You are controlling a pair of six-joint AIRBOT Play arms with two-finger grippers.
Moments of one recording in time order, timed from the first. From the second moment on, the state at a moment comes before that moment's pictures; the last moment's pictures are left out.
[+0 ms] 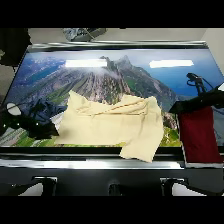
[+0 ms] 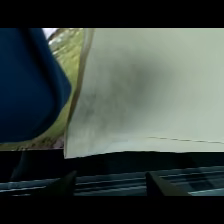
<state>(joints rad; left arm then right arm) 0.20 -1.22 0.87 1.26 -1.39 -1.47 -0.35 -1.40 1.31 -1.10 1.46 0.92</state>
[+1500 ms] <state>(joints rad) 0.25 -1.24 0.71 1.21 -1.10 -1.40 -0.31 -1.49 0.93 -1.10 1.28 1.00</state>
